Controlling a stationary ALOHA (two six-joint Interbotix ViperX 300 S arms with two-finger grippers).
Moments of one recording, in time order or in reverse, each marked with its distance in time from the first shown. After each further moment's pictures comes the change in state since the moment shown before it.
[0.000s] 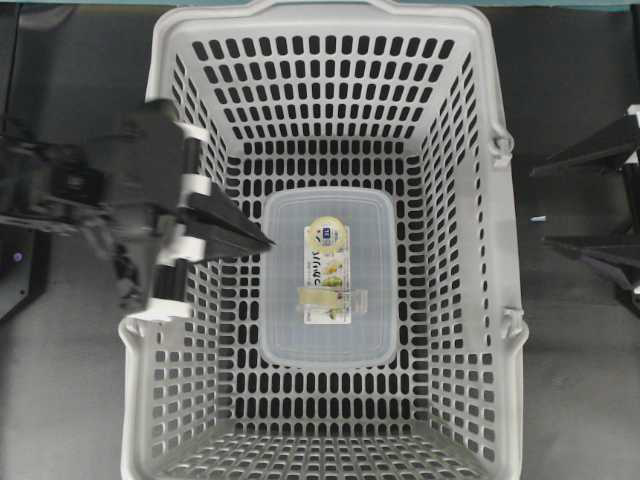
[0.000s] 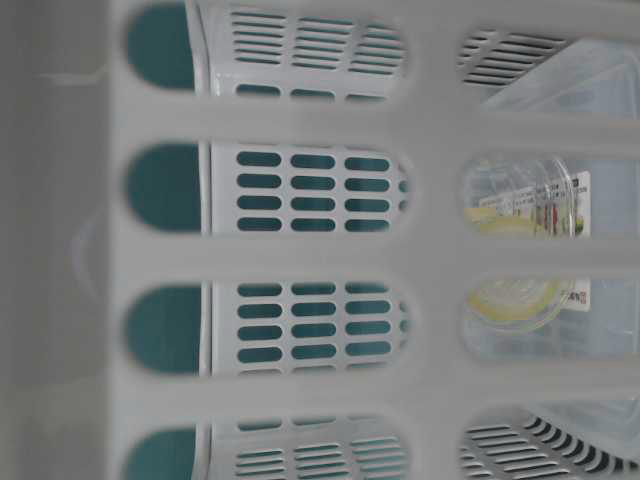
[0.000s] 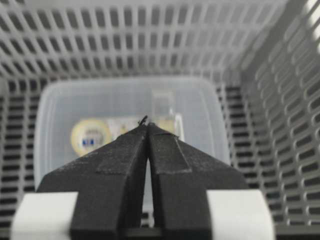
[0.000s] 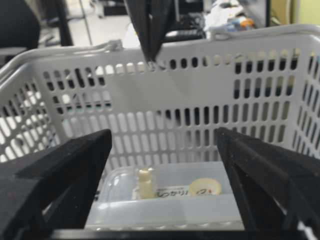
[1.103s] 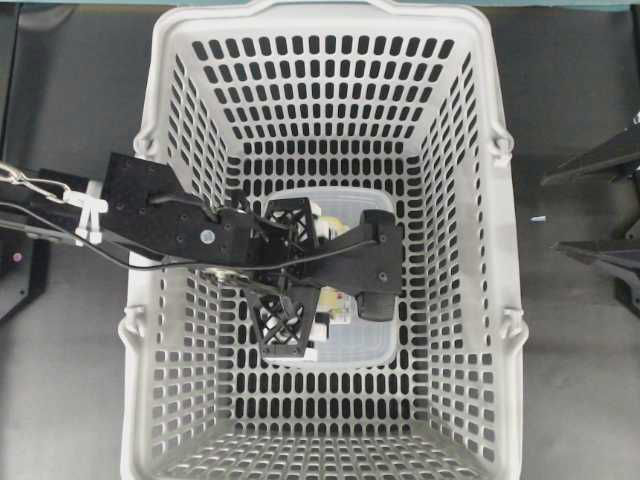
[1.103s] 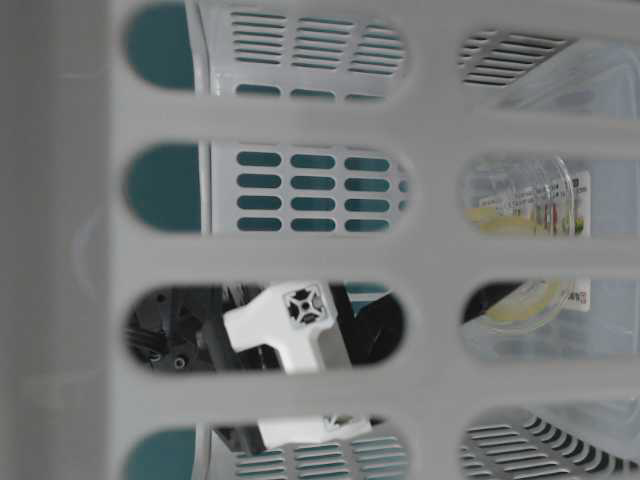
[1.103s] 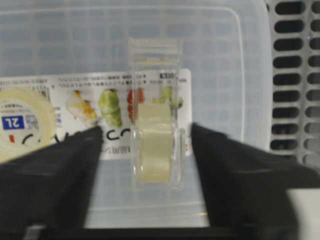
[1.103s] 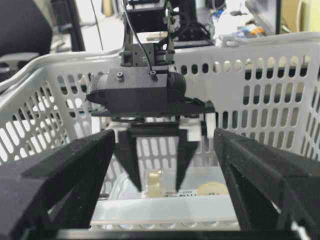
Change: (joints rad) left arm -0.037 0.526 -0.316 0.000 0.345 -0.043; right arm 0.015 -0.041 0.014 0.000 0.003 0.000
